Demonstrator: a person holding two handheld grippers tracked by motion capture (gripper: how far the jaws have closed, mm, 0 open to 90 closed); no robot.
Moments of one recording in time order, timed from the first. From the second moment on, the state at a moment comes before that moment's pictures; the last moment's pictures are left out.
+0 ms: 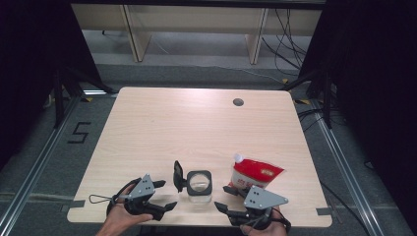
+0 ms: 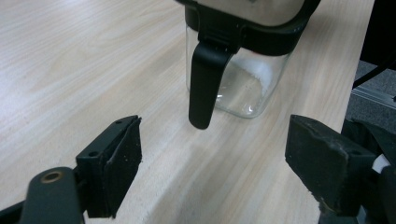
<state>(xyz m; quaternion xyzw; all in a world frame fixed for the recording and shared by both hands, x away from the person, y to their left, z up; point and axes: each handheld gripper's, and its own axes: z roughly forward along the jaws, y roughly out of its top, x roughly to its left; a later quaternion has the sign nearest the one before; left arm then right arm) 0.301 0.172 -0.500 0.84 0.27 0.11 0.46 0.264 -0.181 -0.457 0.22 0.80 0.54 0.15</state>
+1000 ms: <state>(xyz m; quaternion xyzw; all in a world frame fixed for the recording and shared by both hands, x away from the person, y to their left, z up) 0.294 0.181 -0.503 0.82 0.30 0.12 0.47 0.241 -0.283 -0.471 0.34 0.76 0.51 0.21</state>
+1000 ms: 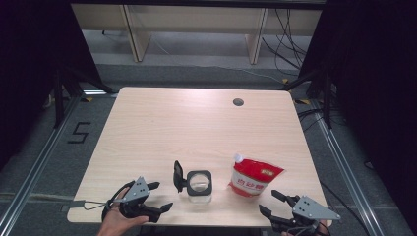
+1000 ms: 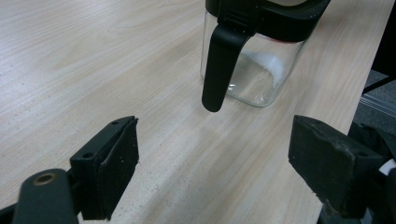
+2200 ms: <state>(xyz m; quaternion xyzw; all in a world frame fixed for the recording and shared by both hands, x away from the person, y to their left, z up) 0.295 0.178 -0.504 0.82 0.30 0.11 0.48 0.265 -0.293 -0.483 0.36 0.74 0.54 0.20</state>
